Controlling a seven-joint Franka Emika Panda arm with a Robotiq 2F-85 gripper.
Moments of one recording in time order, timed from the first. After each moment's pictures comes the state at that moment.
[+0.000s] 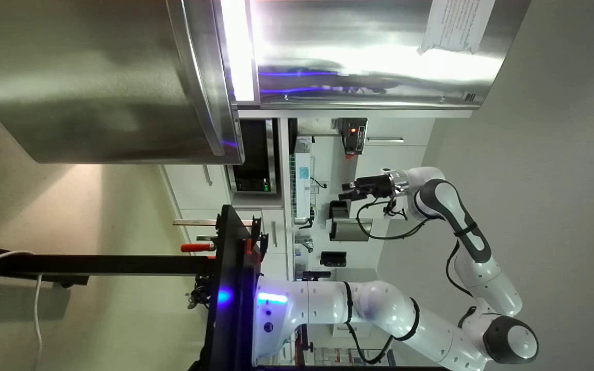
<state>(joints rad) 0.00 -0.51 0.00 -2.59 -0.02 1.93 -0.01</state>
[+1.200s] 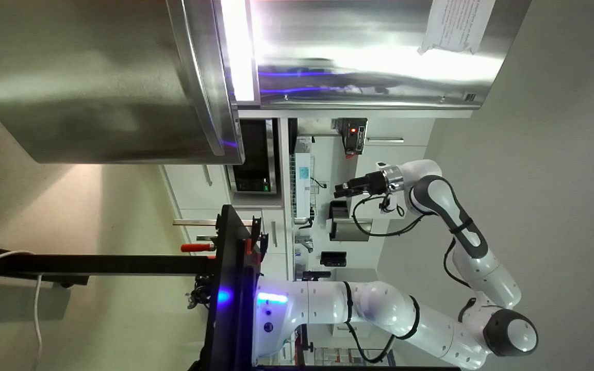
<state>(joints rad) 0.03 -0.44 0.04 -2.59 -0.10 1.95 -0.05</state>
